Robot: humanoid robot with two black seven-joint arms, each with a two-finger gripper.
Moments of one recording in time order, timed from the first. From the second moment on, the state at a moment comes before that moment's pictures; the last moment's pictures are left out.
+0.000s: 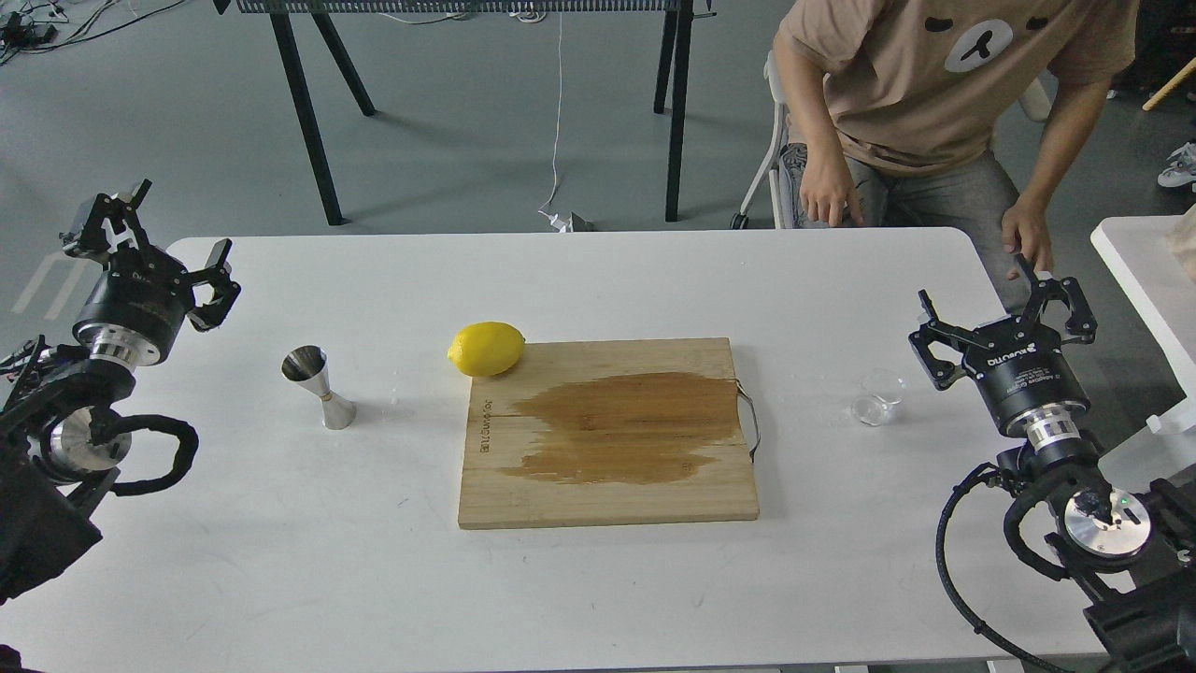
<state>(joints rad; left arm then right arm) -0.62 0.45 -0.71 -0.48 -0.02 -0.49 -0.49 0.25 -0.39 1.08 0.96 0.23 0.49 0.22</state>
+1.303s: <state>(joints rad) -0.76 0.75 -0.72 -0.63 0.73 -0.49 -0.49 0.26 -0.39 1.10 0.95 0.23 0.49 0.22</state>
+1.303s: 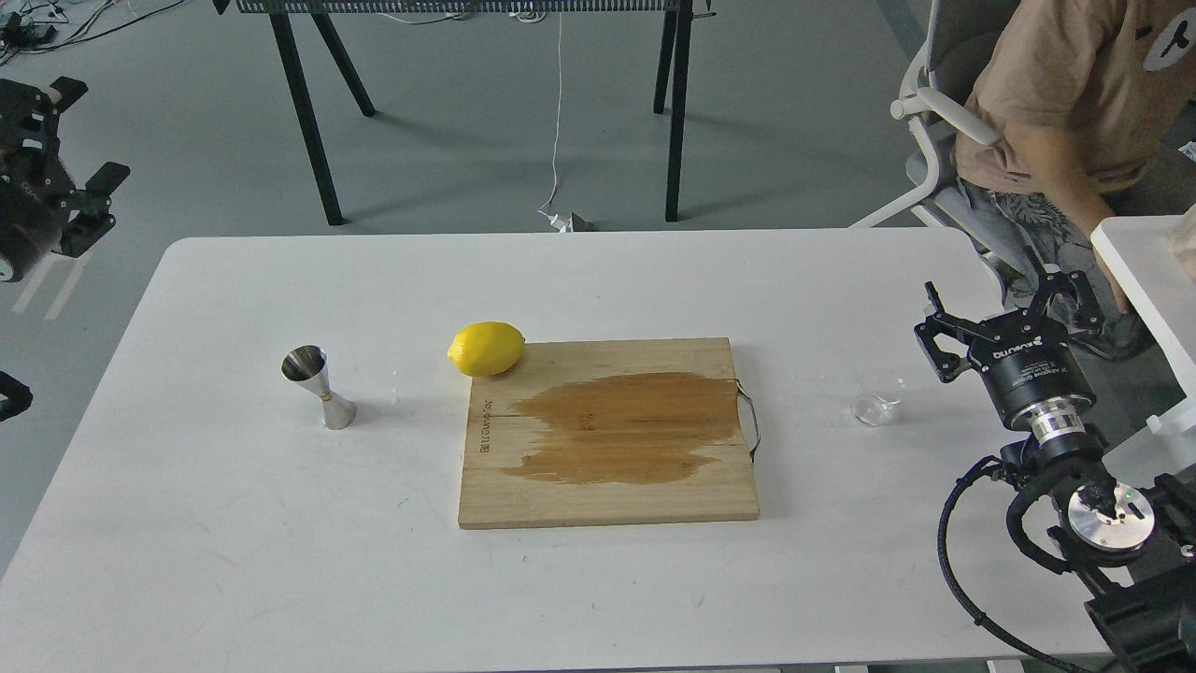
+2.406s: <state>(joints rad) -0.14 0.81 -0.71 -1.20 1.56 0.42 -0.49 0.23 -0.39 1.09 0.94 0.23 0.49 0.22</state>
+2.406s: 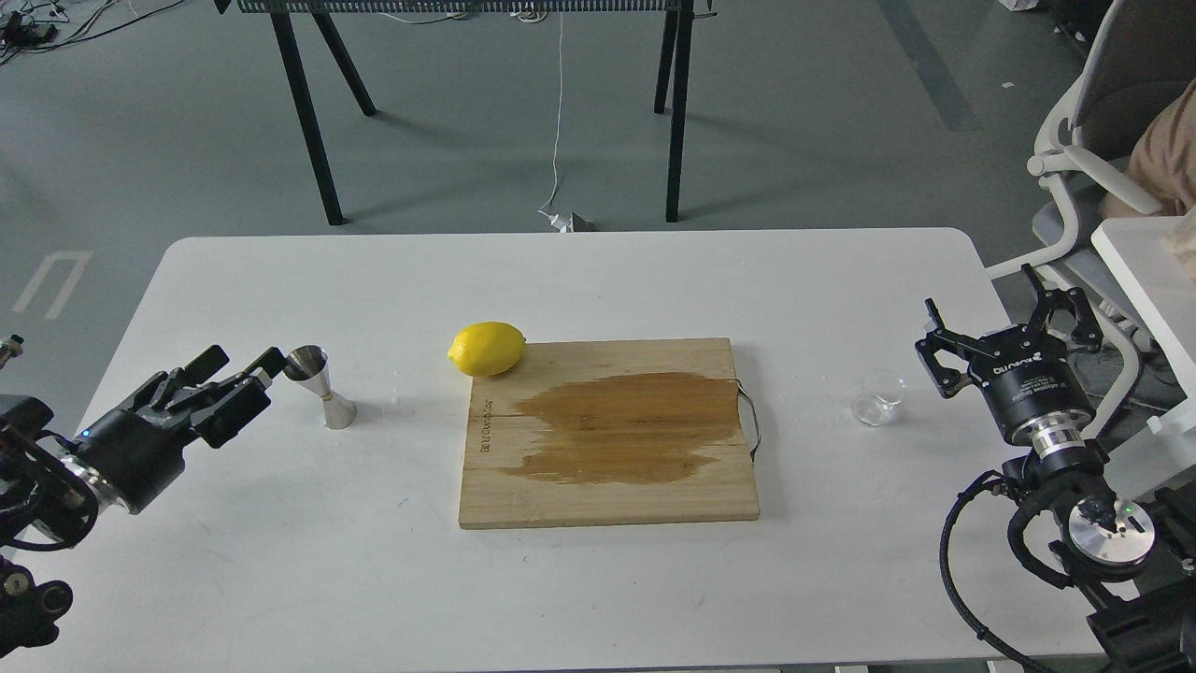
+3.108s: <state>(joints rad) -0.20 0.58 -0.65 -0.91 1.62 0.42 -0.49 0.23 -0.39 1.08 0.95 0.23 0.49 0.22</state>
